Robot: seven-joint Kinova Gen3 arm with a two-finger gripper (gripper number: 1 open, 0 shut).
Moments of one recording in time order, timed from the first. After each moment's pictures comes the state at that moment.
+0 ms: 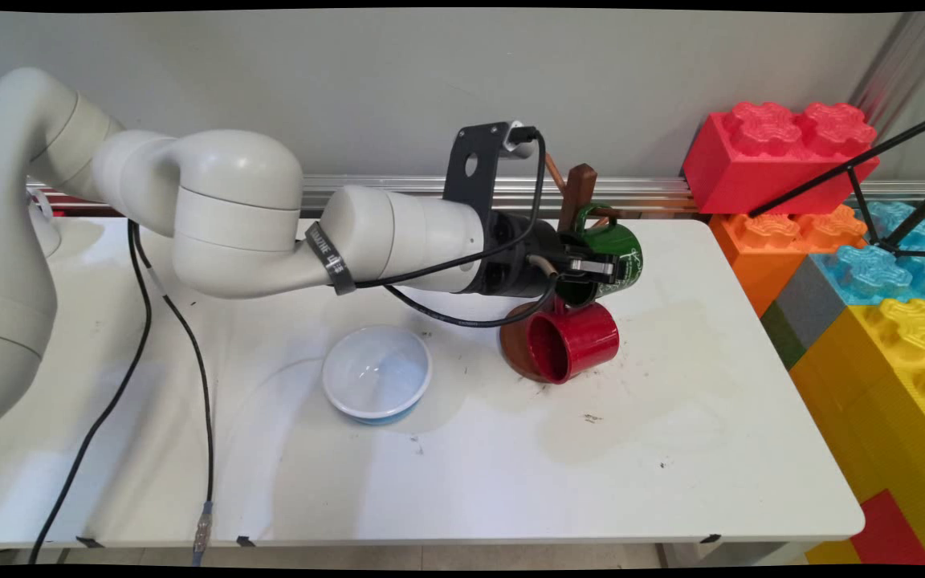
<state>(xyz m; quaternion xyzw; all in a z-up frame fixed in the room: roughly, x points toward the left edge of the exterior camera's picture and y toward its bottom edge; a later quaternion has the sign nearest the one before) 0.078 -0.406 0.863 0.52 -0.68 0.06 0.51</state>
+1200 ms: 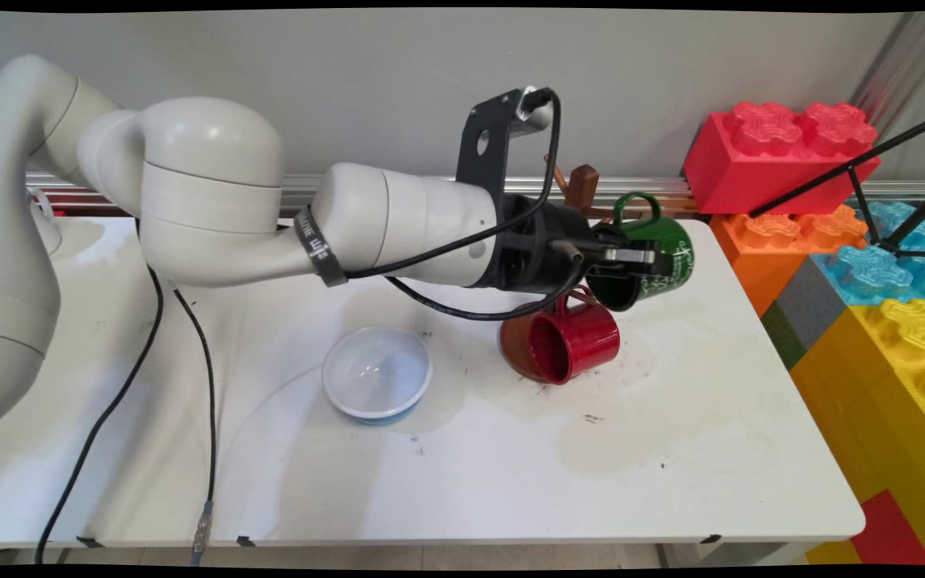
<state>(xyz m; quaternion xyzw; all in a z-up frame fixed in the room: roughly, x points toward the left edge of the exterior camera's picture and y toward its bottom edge) 0.062 -0.383 0.900 0.51 -0.67 0.00 0.55</state>
